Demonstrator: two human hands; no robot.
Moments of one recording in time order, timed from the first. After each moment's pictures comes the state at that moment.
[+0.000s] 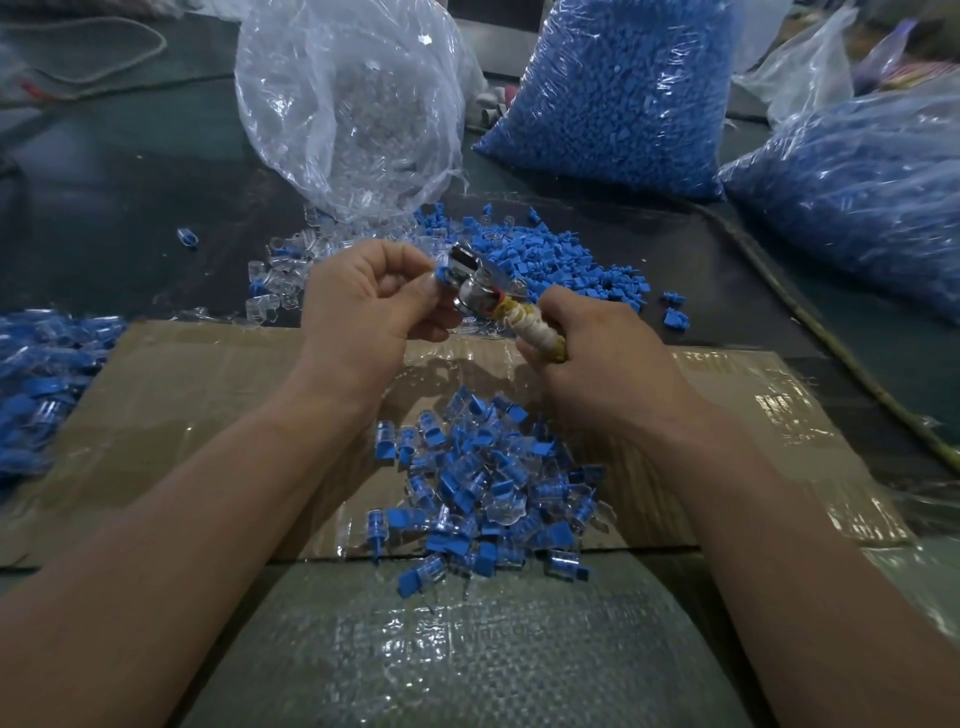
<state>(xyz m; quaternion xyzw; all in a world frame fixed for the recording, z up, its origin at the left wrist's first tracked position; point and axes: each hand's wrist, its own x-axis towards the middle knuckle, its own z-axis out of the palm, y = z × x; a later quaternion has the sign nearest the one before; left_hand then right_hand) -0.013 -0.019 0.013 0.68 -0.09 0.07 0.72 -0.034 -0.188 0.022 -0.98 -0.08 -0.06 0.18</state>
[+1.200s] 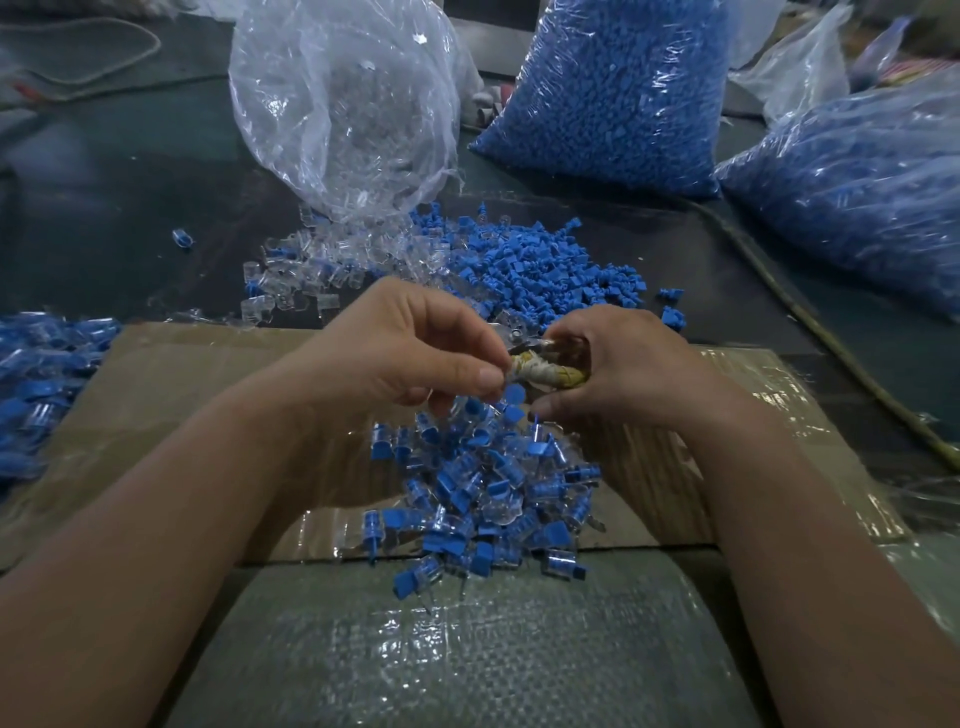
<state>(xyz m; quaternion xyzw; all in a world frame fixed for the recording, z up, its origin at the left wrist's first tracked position) -0.017 -0.008 0.026 0.69 -0.27 -0.24 0.63 -0.031 -0.210 0.030 -0.98 -0.06 0.07 0.15</state>
